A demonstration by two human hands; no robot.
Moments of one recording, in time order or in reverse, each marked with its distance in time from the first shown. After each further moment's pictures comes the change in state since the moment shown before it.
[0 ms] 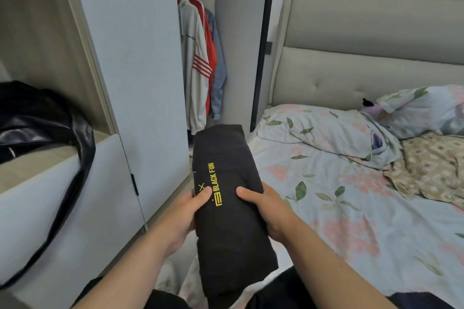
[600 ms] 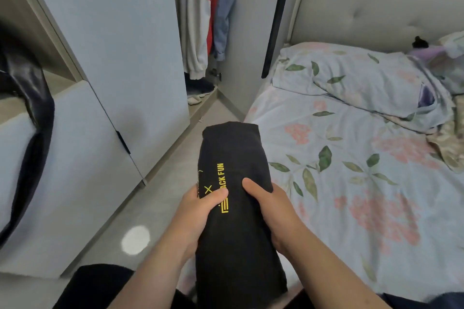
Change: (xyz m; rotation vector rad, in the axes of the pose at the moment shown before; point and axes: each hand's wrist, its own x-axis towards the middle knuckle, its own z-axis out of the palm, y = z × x) left_hand 0.061 -0.067 -0.002 -0.119 0.126 -0.197; right_hand 0.044 0.060 0.007 0.014 0.203 0.240
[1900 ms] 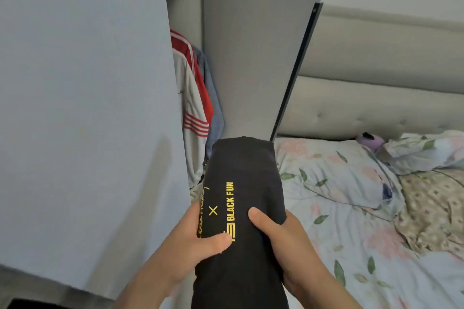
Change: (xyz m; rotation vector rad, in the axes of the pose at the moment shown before) left_hand 0.087 0.538 -0.081 0.327 -0.482 0.052; right_hand 0.057 -0.459 0.214 0.157 0.245 -0.062
